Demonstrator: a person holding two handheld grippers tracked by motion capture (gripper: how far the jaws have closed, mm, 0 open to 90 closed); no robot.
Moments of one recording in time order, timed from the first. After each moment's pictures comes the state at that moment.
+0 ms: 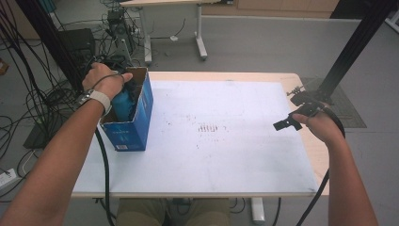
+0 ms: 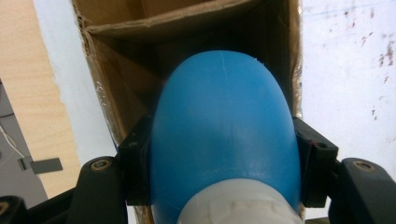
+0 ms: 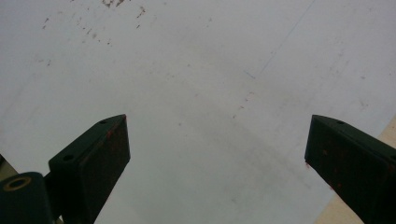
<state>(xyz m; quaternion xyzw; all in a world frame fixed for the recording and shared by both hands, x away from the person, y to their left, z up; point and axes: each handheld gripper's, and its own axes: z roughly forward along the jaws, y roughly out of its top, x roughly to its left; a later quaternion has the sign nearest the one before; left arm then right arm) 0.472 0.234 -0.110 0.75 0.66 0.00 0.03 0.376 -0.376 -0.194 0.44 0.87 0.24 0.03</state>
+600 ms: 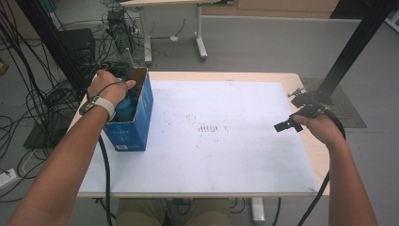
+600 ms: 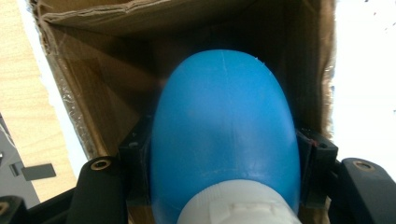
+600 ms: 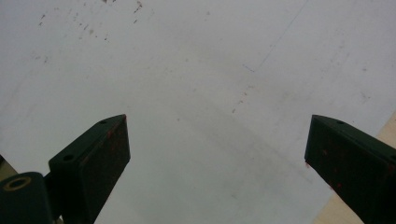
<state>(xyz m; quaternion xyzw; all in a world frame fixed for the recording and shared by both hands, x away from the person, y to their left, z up) 0.475 0.229 -0.133 0.76 0.65 0.00 0.01 0.374 -0.380 -0.197 0.45 0.86 0.23 0.03</state>
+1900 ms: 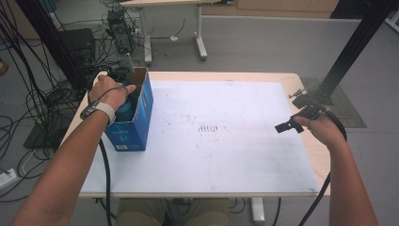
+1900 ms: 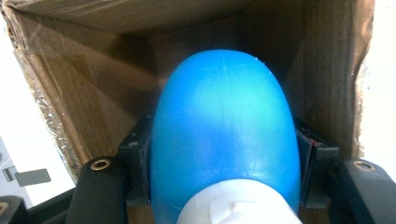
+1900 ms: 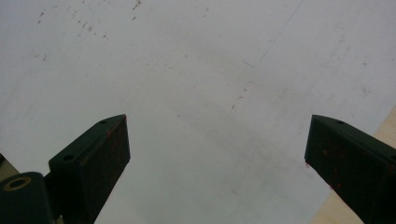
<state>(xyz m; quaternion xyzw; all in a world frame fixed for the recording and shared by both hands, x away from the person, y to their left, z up) 0.476 0.233 -0.145 0.76 0.65 0.00 0.02 0.371 -0.381 -0.198 0.45 0.86 0.23 0.03</state>
